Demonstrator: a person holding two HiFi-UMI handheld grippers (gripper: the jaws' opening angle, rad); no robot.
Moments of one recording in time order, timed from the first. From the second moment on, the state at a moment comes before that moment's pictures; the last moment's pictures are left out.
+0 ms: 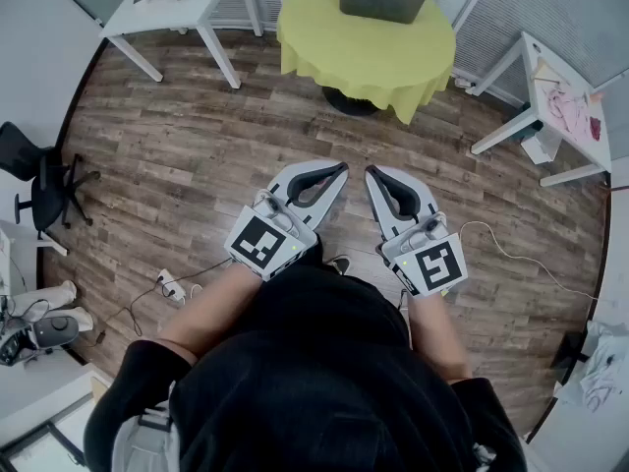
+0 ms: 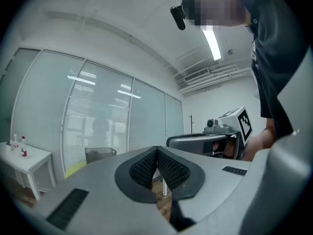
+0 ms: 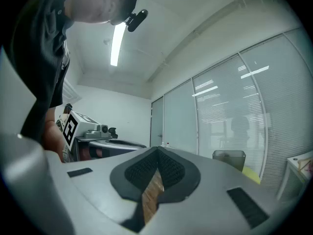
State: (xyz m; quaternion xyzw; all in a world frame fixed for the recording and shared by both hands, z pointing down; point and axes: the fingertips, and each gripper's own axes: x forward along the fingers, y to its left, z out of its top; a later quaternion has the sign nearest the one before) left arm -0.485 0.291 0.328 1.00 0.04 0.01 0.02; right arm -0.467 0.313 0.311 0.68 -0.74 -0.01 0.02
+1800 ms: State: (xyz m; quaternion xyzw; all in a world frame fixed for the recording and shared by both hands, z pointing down) left arm -0.357 0.171 0.332 0.99 0.13 0.01 0.02; right arm -0.342 0.202 0.323 0.74 -0.67 0.02 0.01
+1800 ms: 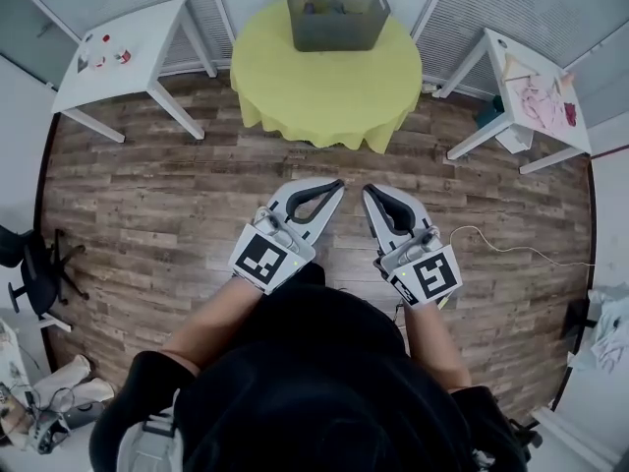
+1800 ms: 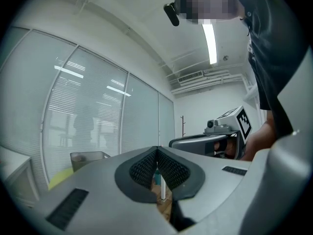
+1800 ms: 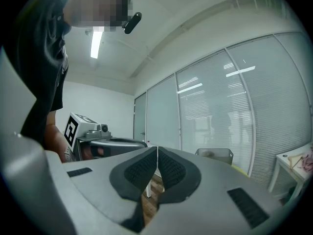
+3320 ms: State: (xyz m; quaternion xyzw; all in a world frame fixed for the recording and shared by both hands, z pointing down) left arm -0.198 0.088 0.352 0.99 0.10 0.04 0.02; right arm -0.176 0.120 0.346 0.71 -0.71 0.04 0.00
